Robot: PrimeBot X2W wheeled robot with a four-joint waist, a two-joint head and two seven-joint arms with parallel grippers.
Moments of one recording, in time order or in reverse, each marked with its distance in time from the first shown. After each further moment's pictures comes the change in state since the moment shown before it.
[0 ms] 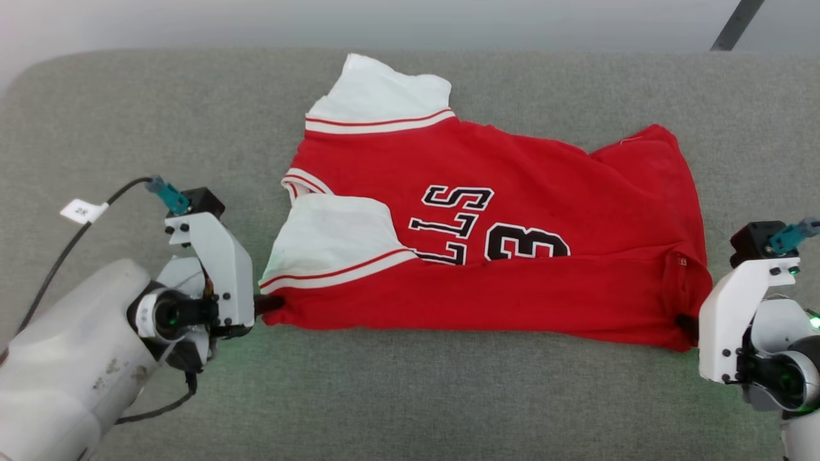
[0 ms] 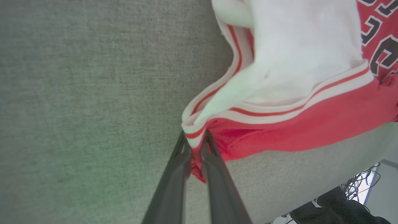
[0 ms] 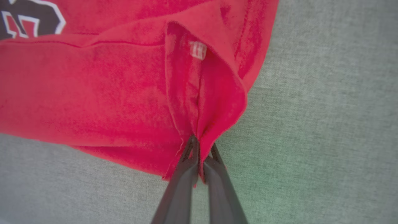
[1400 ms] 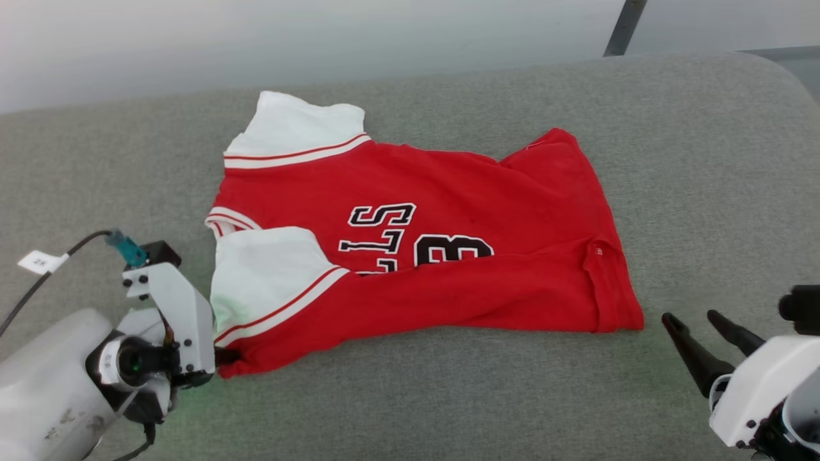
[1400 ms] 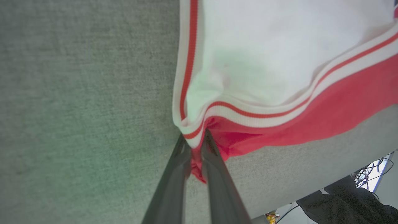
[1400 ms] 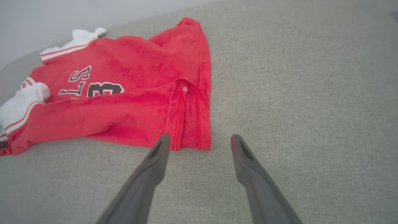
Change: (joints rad) left arm 0.121 0.146 -0.012 -0.131 -0.044 0.121 0.004; right arm 0.312 0.028 -0.046 -0.380 0.117 0.000 -0.358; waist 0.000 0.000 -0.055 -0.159
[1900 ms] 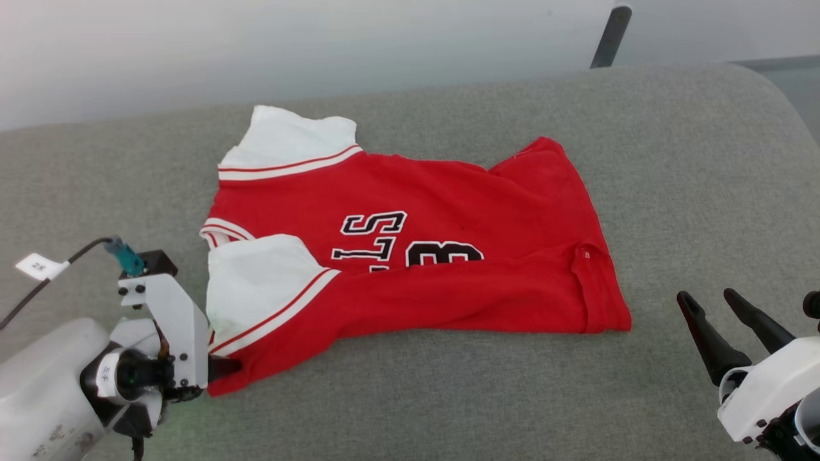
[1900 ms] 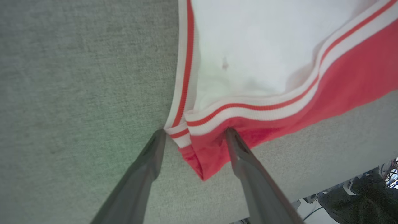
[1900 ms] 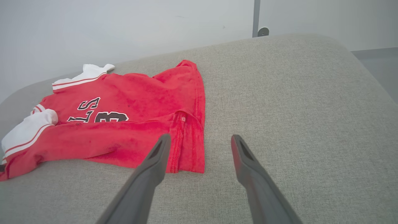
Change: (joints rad) left arm 0.001 0.058 -0.037 -0.095 0.054 0.037 0.000; right arm 0.004 -0.010 0.002 -0.005 -0.006 0.000 -0.129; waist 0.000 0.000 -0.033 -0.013
